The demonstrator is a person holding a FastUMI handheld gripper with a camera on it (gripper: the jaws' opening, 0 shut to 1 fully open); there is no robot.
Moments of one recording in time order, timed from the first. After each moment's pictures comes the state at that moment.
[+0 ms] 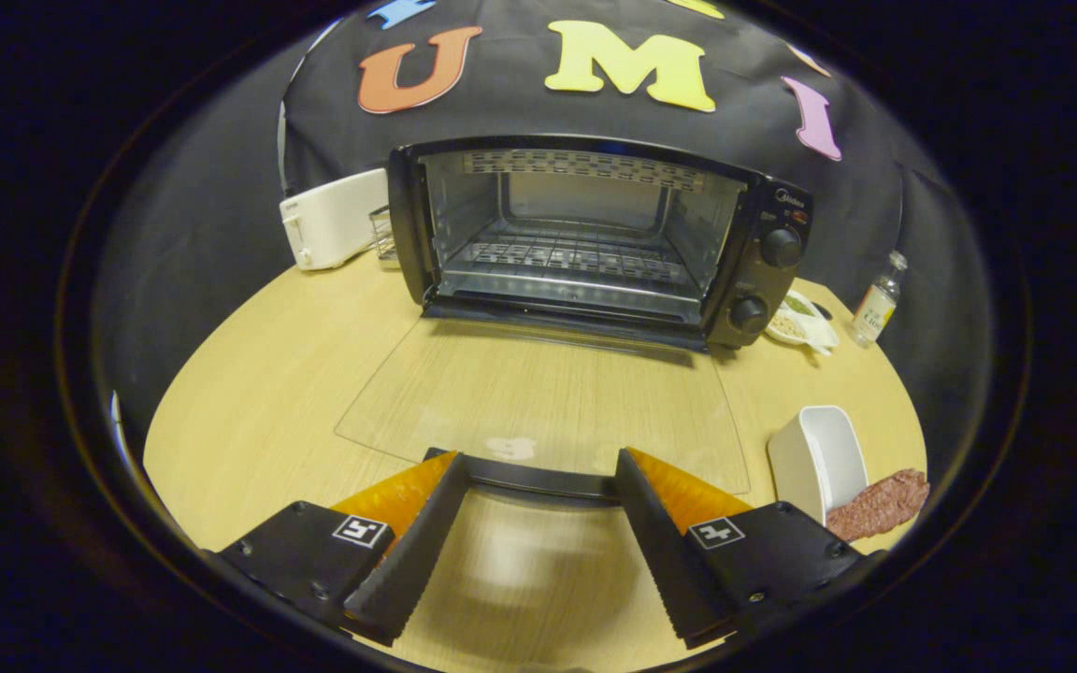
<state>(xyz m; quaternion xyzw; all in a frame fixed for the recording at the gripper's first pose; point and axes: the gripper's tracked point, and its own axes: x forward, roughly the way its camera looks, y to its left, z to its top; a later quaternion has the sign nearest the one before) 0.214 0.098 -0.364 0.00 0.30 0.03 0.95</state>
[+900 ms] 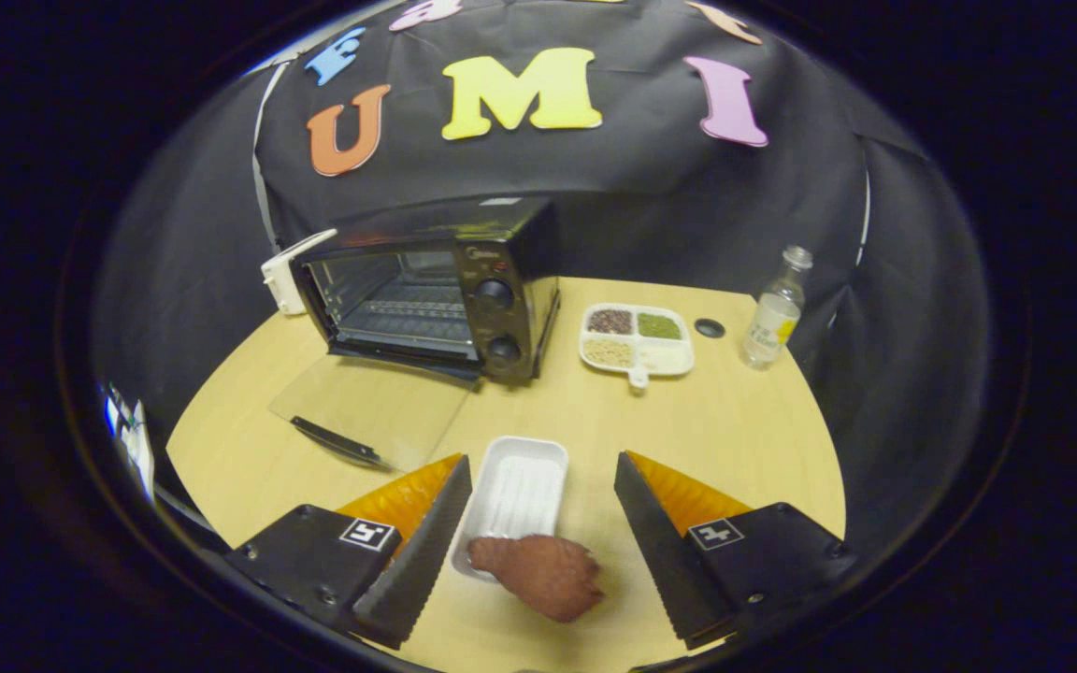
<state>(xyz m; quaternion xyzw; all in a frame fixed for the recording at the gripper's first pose) 0.149 -0.185 -0.300 0.04 0.30 0.03 0.95</state>
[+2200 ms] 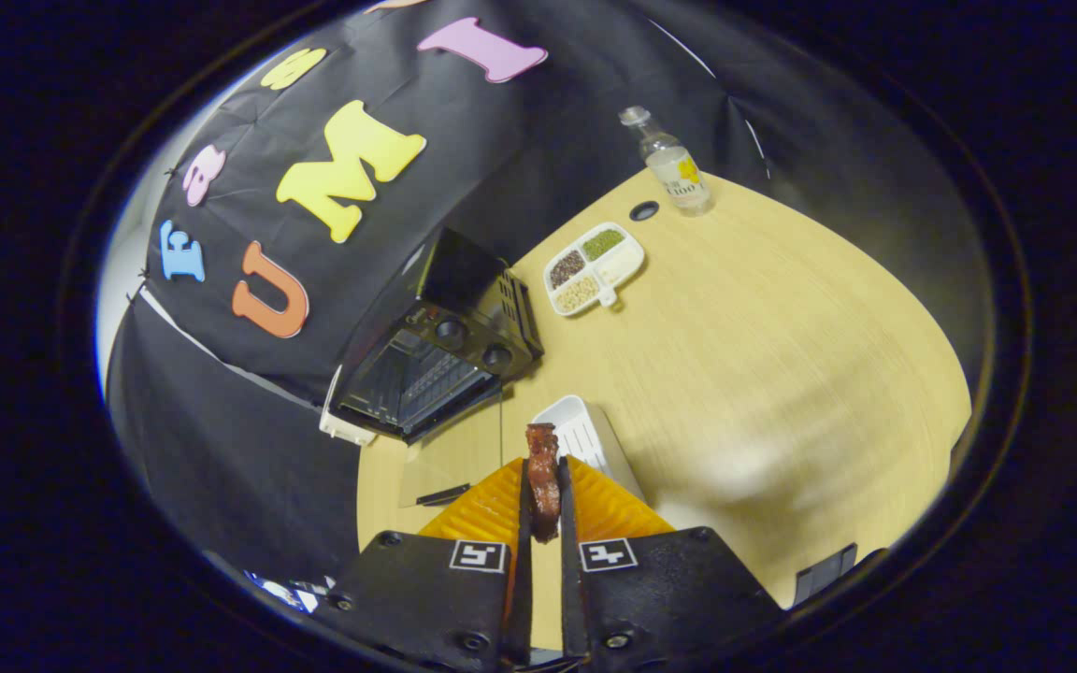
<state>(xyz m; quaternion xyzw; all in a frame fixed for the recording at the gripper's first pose) 0.128 -0.159 -0.257 0.40 0.29 0.05 0.87</state>
